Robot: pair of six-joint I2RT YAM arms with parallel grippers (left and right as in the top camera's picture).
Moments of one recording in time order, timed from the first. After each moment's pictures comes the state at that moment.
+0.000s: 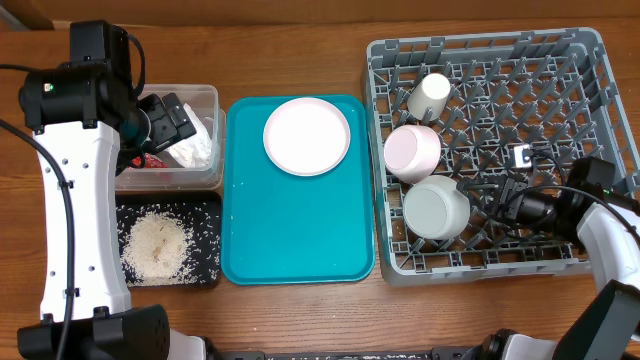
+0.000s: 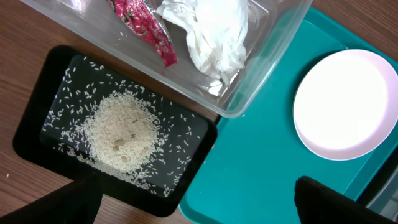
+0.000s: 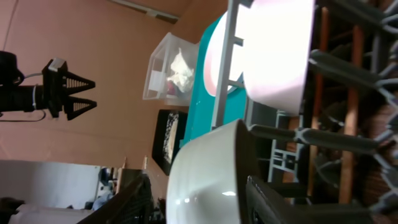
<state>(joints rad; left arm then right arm) 0.10 1.65 1.87 -1.51 -0.05 -0.44 -0.42 1.48 0.84 -0.85 -1.28 -0.29</state>
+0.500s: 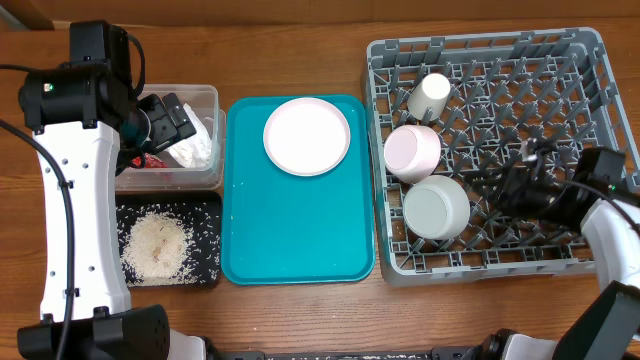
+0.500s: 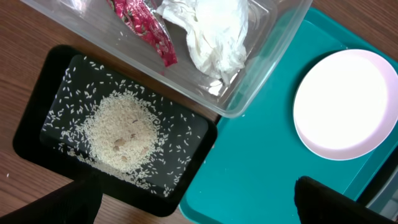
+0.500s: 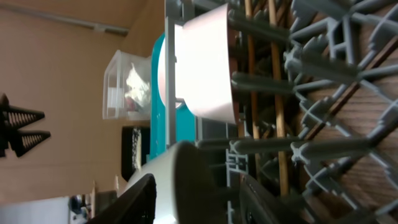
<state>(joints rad) 0.10 1.65 1.87 -1.51 -0.05 -0.44 -0.42 1.48 0.90 -0.76 -1.07 -0.06</state>
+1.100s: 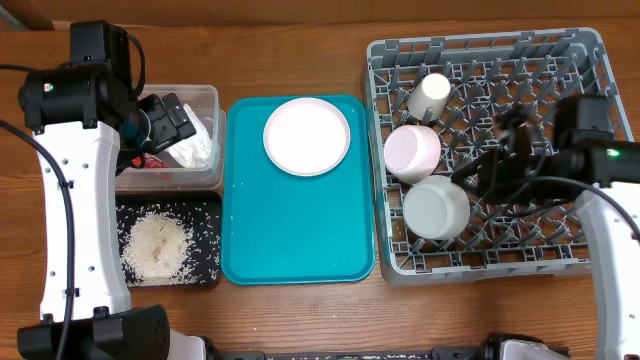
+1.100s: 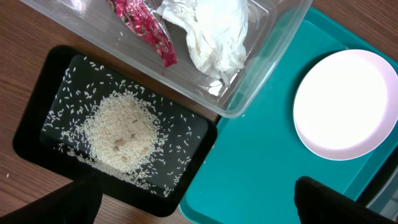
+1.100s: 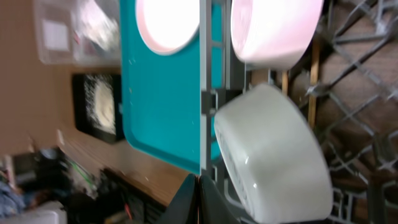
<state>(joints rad) 0.10 1.65 1.87 -1.51 -0.05 -0.44 -0.10 1.37 1.29 -1.26 -0.70 0.00</state>
